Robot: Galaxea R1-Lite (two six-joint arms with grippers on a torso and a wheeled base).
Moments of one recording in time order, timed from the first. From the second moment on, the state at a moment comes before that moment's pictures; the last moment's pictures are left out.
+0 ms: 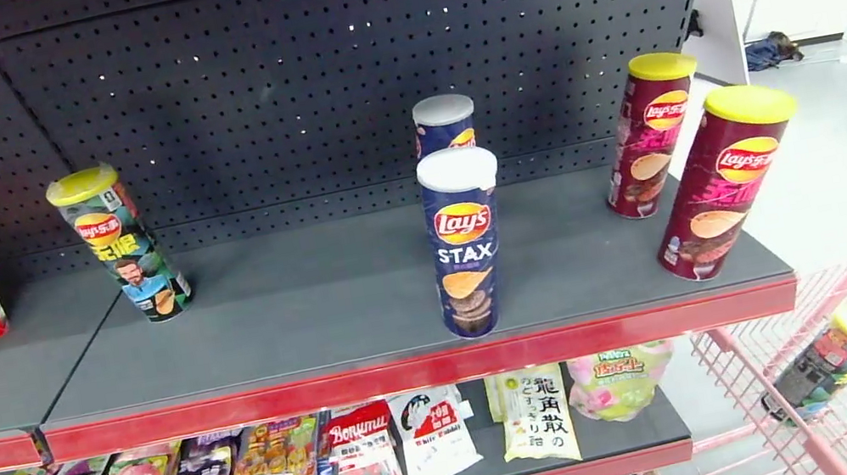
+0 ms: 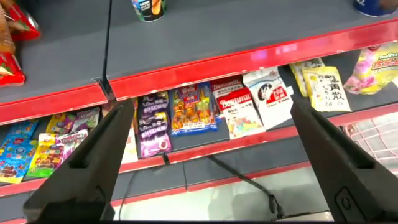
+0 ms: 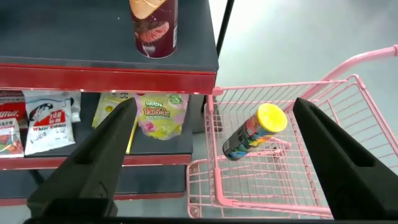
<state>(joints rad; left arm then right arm) 0.00 0.49 -0.44 0.21 -0.09 0.15 -0.03 0.73 -0.26 -0.26 -0.06 -0.15</state>
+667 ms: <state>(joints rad) -0.03 0.36 -0.38 0.22 -0.10 0.23 -0.03 0.70 -0.23 -0.26 -0.06 -0.15</state>
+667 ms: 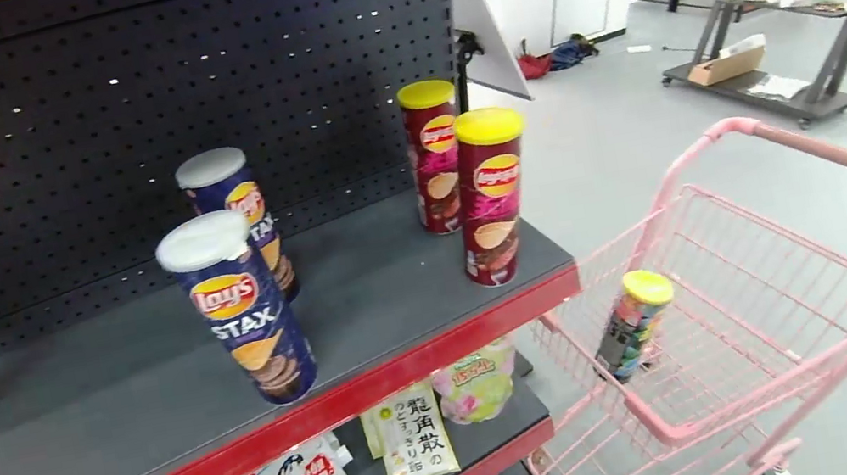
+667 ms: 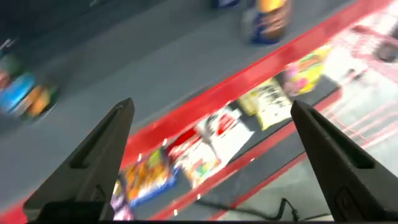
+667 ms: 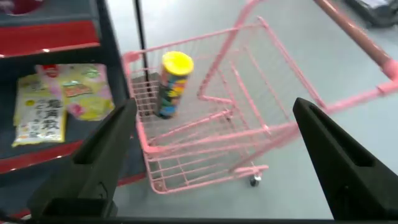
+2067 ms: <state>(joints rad) -0.08 0.09 -0.28 0.34 -0.16 0.23 -0.03 0.57 -0.08 -0.26 -0.06 -0.16</state>
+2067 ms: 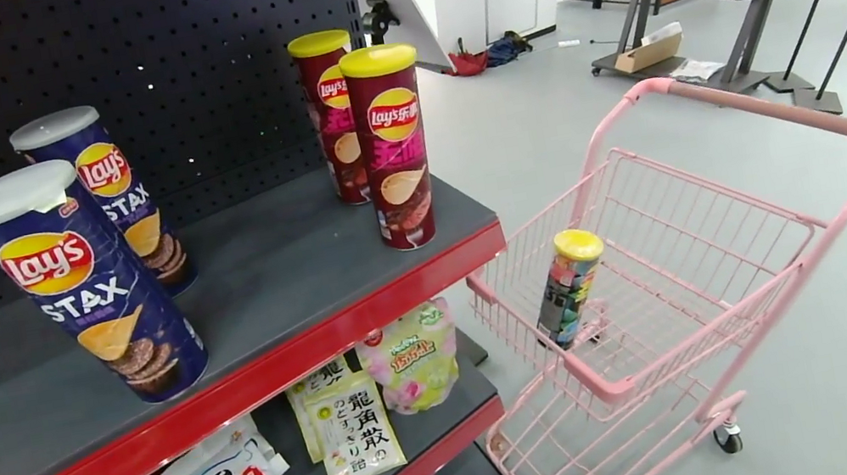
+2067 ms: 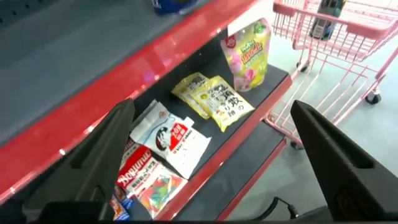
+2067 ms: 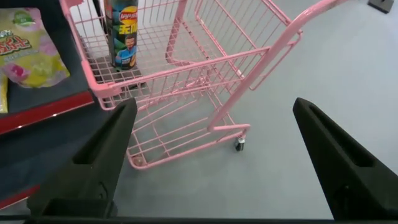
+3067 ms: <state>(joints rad) -0.08 0.09 -0.23 0.34 -0.07 0.33 -0.02 0.51 -0.07 -0.19 -0.05 -0.16</state>
